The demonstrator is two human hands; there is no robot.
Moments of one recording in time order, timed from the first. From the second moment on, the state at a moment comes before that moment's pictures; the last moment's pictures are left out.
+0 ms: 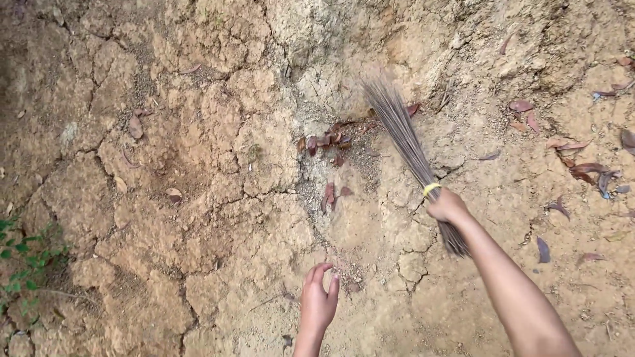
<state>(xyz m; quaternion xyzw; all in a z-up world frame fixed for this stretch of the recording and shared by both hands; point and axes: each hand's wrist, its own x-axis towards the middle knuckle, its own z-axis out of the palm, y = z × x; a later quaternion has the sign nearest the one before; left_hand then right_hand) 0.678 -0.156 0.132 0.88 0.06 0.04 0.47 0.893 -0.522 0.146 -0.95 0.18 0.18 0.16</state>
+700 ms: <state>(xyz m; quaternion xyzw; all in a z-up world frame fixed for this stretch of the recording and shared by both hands) 0.595 -0.160 0.142 0.88 0.11 0.01 0.46 0.803 -0.467 0.162 -0.93 0.21 0.26 0.17</state>
